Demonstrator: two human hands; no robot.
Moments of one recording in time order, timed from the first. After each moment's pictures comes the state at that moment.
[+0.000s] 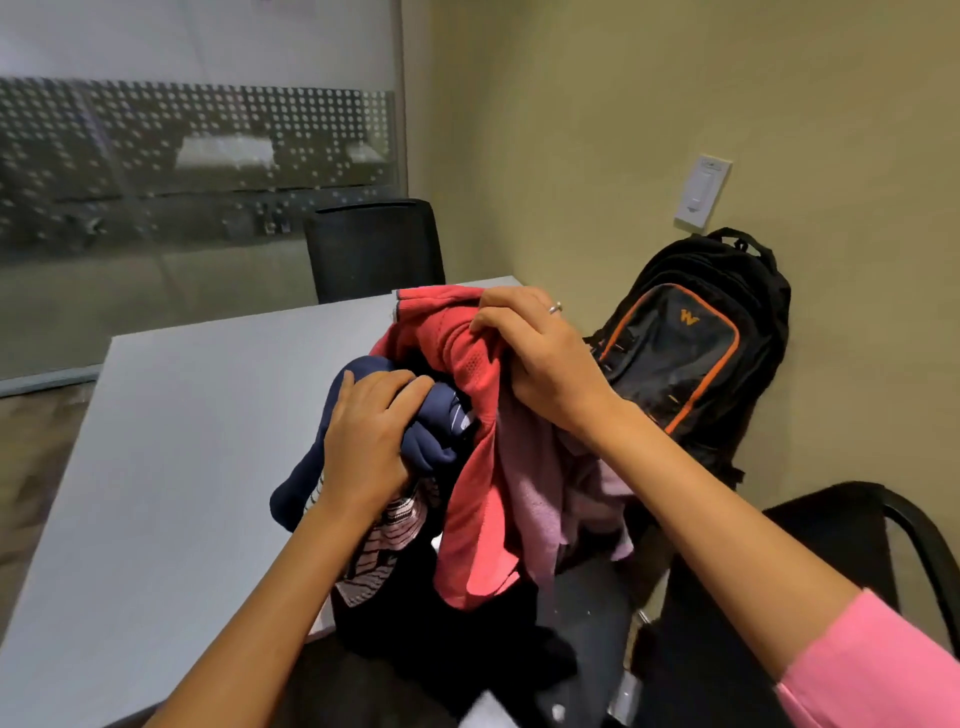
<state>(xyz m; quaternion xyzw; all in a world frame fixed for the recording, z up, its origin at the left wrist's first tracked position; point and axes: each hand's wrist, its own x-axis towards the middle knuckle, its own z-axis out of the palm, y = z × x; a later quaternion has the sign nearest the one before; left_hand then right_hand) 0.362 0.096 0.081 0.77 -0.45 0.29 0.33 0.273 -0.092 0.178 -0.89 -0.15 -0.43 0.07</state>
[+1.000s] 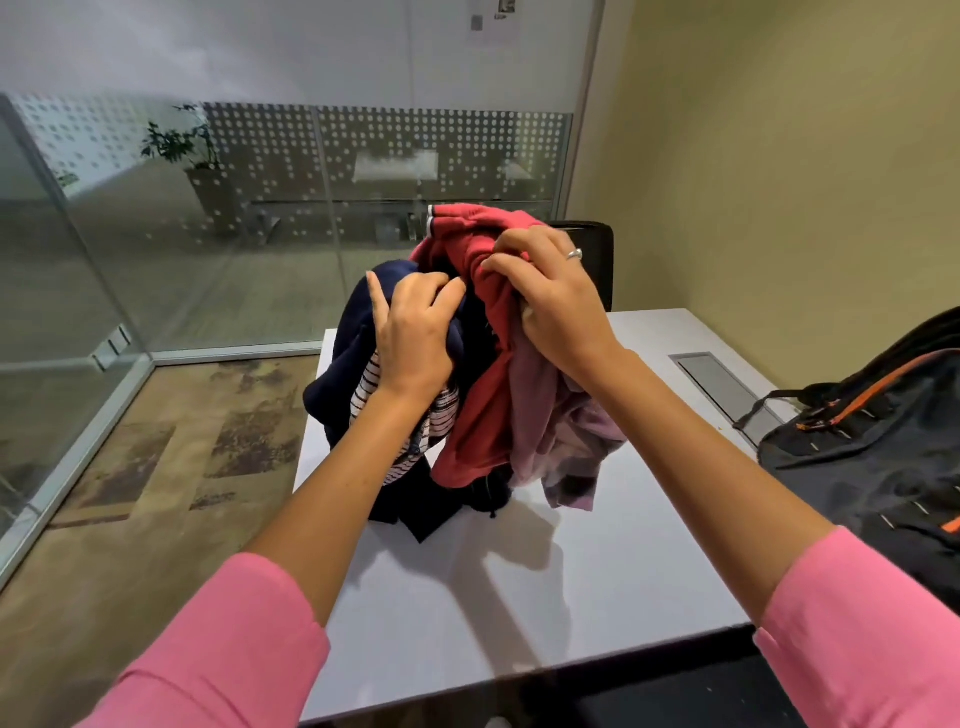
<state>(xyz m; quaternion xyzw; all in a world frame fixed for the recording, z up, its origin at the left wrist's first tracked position) 0.586 0.292 0.142 0.83 -0.28 0.42 0.24 0.526 0.132 0.202 -0.82 -0.22 -0.52 0.03</state>
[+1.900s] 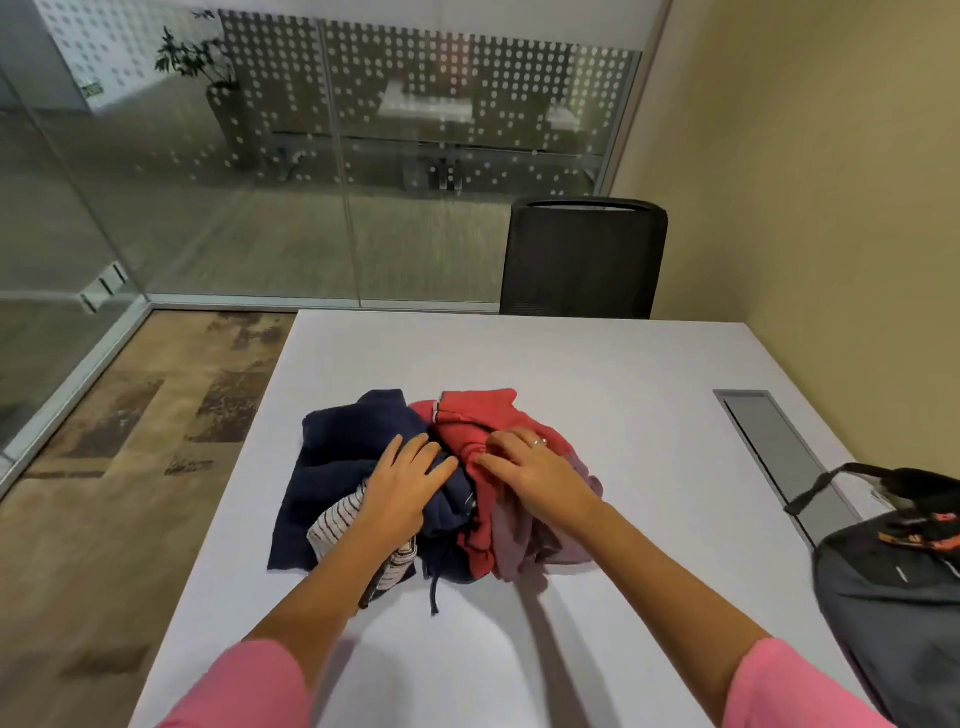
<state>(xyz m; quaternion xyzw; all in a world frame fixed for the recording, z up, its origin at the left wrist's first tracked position) 0.698 0.217 -0.070 0.93 -0.34 0.09 0.01 0.654 -0.006 -0.025 -0.94 -0.27 -0.20 0.03</state>
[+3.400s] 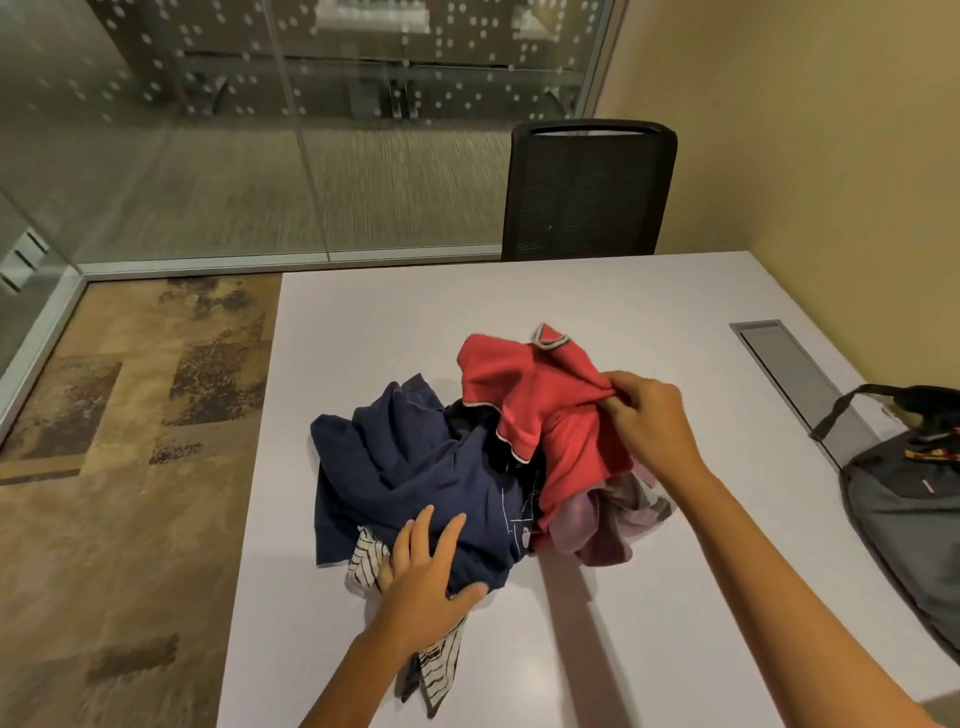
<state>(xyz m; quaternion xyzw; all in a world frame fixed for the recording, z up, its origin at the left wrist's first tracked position) 0.631 0.302 -0.120 0.93 -0.22 -0.23 0.18 0.656 0.032 0.038 -0.92 0.16 -0.14 0.34</state>
